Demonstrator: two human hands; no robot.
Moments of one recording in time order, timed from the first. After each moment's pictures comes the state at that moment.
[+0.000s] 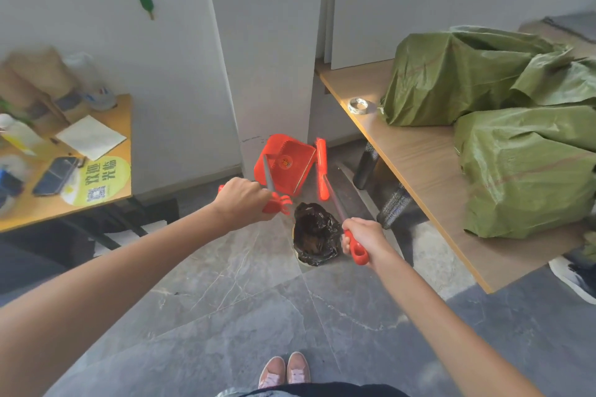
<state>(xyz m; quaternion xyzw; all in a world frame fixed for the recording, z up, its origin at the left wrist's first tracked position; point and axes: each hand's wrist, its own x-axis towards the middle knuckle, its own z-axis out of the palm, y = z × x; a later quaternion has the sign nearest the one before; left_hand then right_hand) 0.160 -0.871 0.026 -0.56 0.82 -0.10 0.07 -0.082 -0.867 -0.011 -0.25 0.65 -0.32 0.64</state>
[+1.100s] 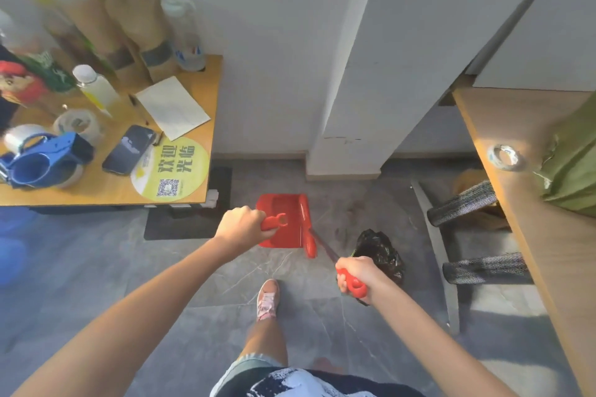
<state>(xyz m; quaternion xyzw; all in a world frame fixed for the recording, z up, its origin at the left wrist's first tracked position) 0.430 -0.960 -0.124 -0.79 0.59 0.17 0.01 0.188 -1.014 -0.108 -0.27 0.69 -0.03 0.67</state>
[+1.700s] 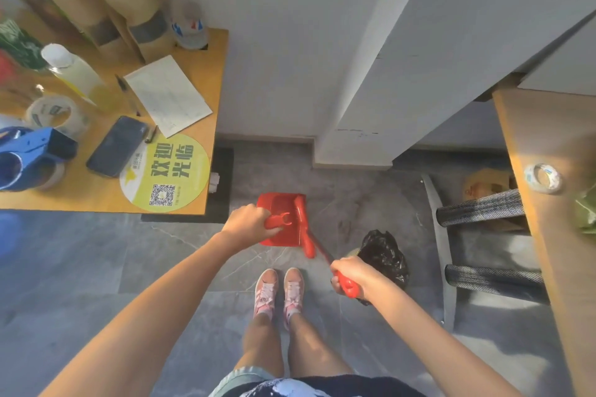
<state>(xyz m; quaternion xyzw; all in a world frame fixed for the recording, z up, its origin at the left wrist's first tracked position) 0.483 -1.024 -0.194 -0.78 0.54 0.31 0.00 0.248 -1.081 -0.159 -0.30 0.71 0.10 0.63</state>
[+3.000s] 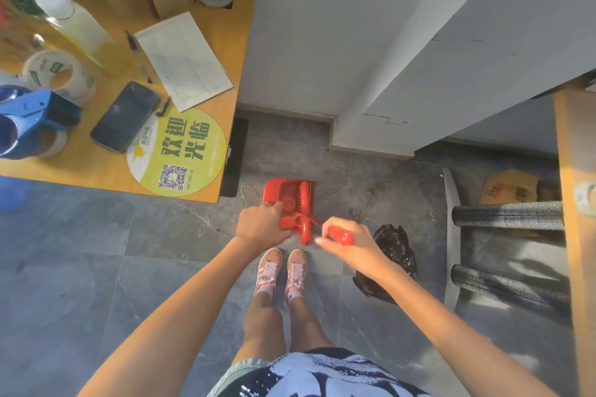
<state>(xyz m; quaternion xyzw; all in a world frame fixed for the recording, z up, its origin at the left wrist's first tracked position) 0.481 -1.019 -0.230 -0.81 0.52 0.28 0.03 0.300 -1.119 -0.158 -0.73 0.44 0.12 0.50</state>
